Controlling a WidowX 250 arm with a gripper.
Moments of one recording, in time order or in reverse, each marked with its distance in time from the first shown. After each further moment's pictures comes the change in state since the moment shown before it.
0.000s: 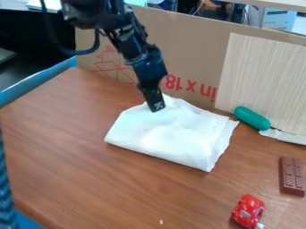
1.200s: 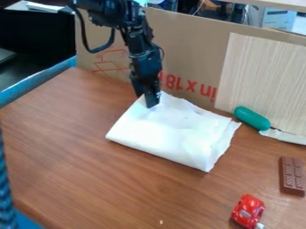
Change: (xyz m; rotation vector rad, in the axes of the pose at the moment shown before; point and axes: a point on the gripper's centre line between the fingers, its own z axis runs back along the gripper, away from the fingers) arm -0.012 0.078 -0.036 0.048 0.199 0.298
